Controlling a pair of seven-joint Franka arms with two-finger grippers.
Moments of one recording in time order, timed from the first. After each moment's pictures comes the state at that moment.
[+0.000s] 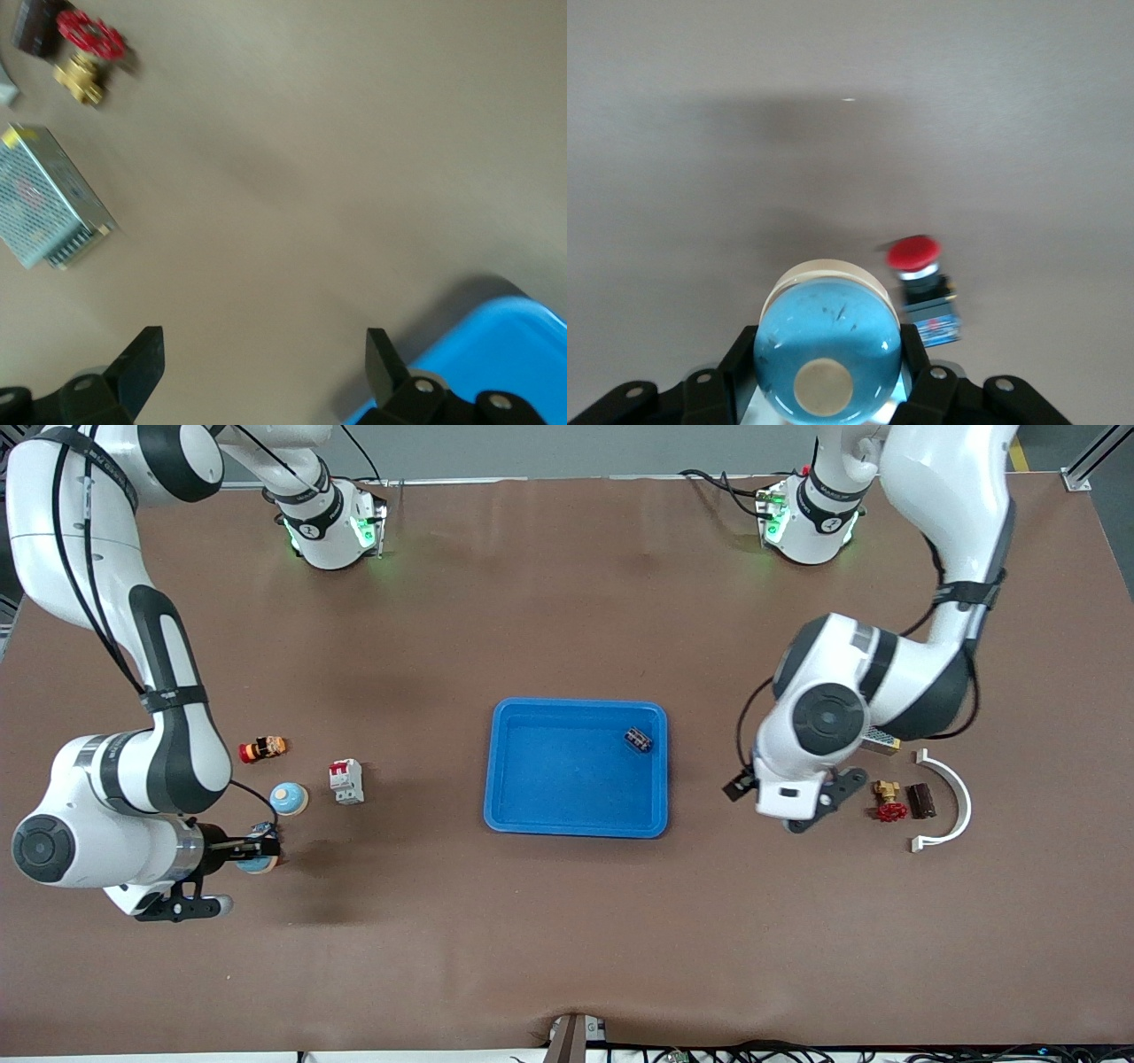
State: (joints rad) left arm -0.17 0.49 -0.21 -1.57 0.16 1.85 -1.04; right arm -0.10 0.78 0.18 -1.24 -0.04 1.86 0.06
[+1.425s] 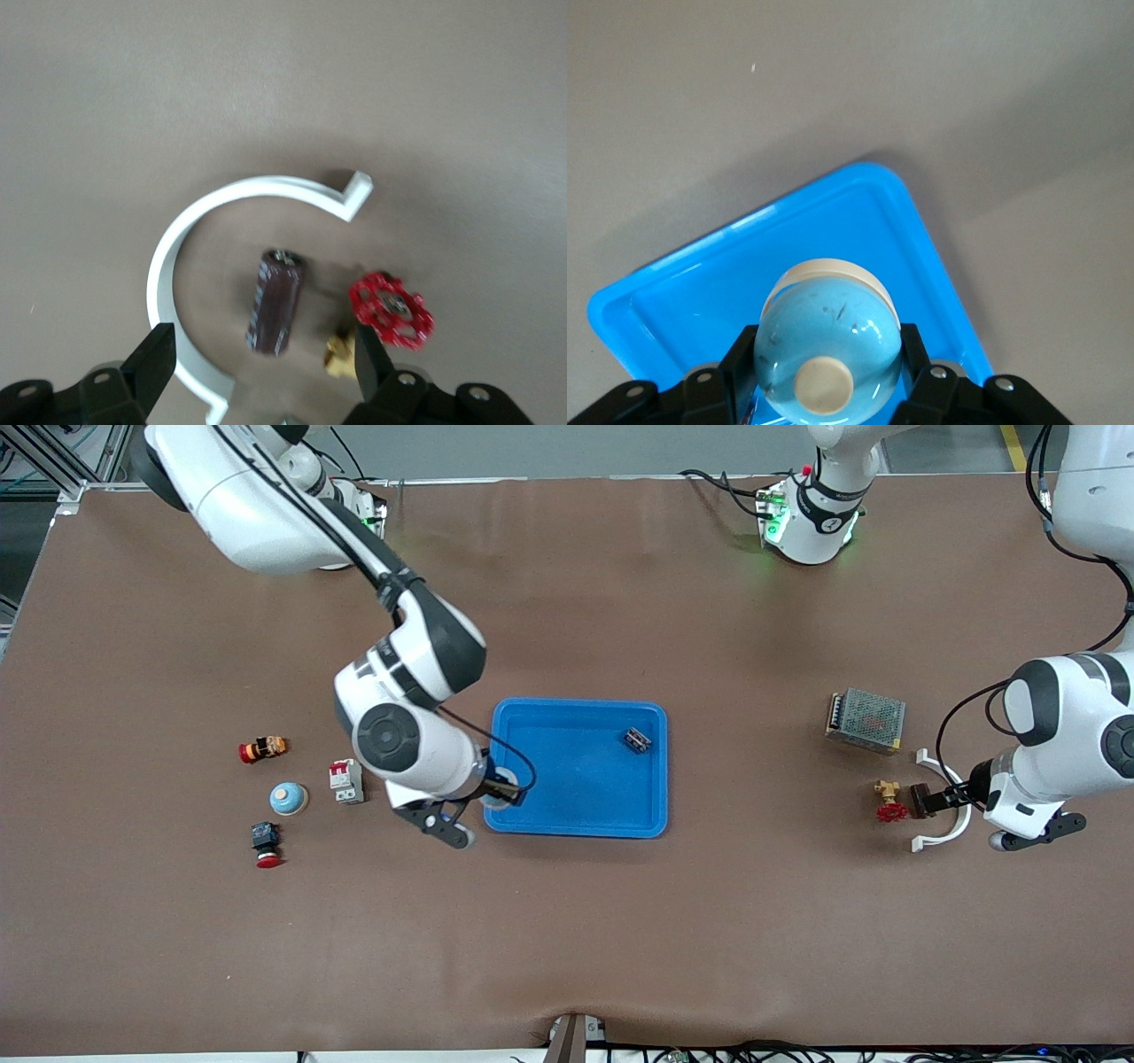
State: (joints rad) left arm 0.38 0.53 -0.21 -1.82 0.20 2.29 -0.21; right arm 0.30 0.76 0.37 -1.24 -0.06 1.95 1.12
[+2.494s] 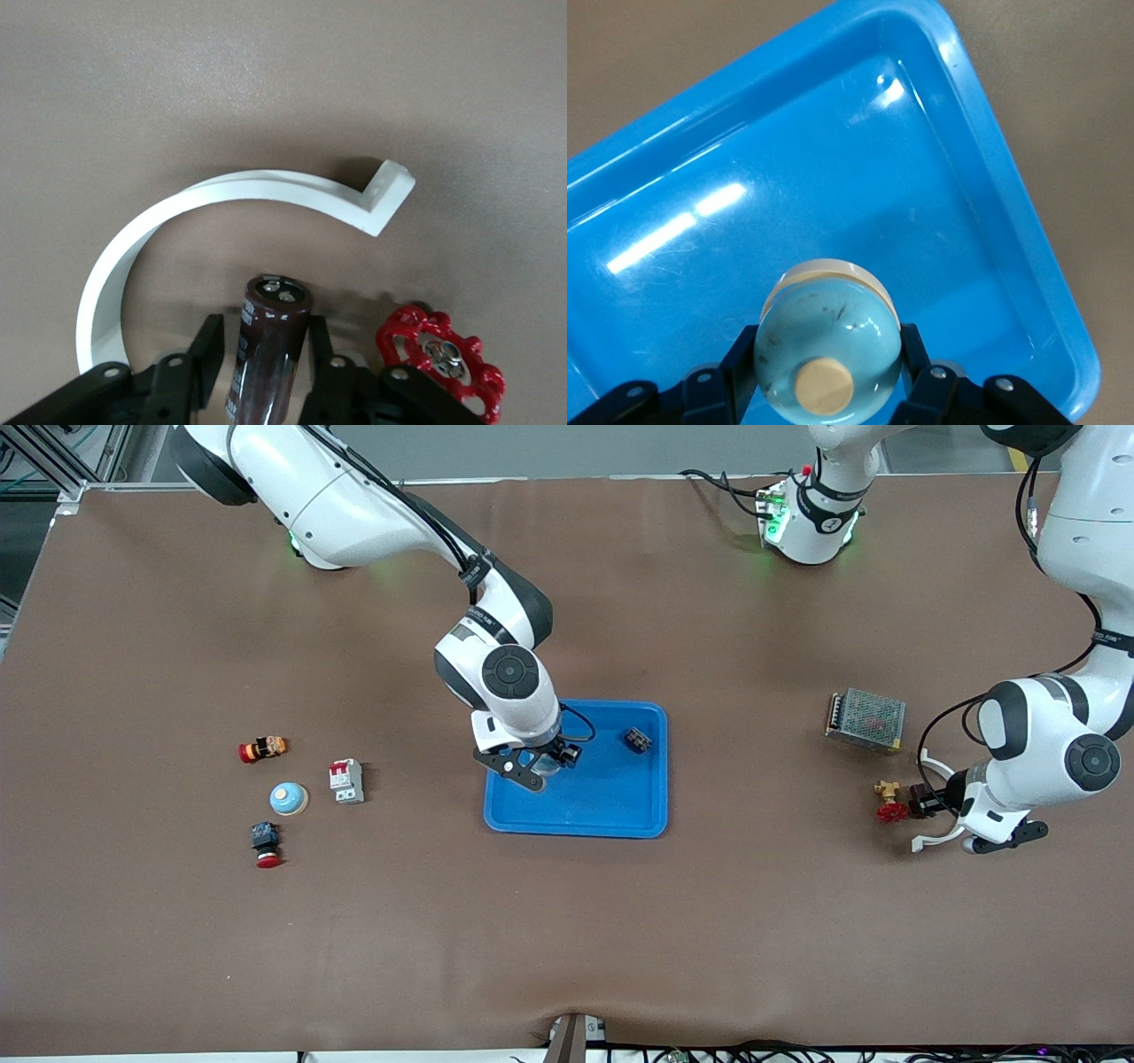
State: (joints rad) left arm 0.39 0.63 -0.21 -1.82 0.21 2.36 -0.19; right arm 0.43 0.76 0.37 -1.51 -0.21 2.25 1.35
